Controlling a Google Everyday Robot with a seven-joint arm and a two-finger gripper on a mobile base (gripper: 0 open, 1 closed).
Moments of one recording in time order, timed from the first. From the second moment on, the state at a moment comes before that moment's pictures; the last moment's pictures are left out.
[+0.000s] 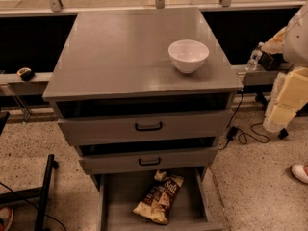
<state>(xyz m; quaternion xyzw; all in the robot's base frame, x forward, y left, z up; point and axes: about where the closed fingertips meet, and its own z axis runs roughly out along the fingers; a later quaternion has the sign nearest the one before) 0.438 -0.217 0.976 -0.60 0.78 -0.03 0.16</state>
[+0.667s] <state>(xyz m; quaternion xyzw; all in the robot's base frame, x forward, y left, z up) 0.443 -0.219 0.949 -0.61 0.78 -0.03 0.16</state>
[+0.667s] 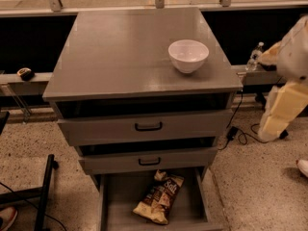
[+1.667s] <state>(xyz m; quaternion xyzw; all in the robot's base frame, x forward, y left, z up) 0.433 -0.260 0.738 -0.62 0.77 0.10 0.14</state>
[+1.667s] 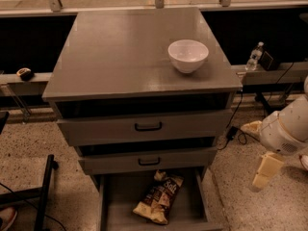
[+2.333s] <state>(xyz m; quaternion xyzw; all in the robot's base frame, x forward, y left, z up) 0.456 -0.244 0.597 -0.54 0.79 0.20 0.20</state>
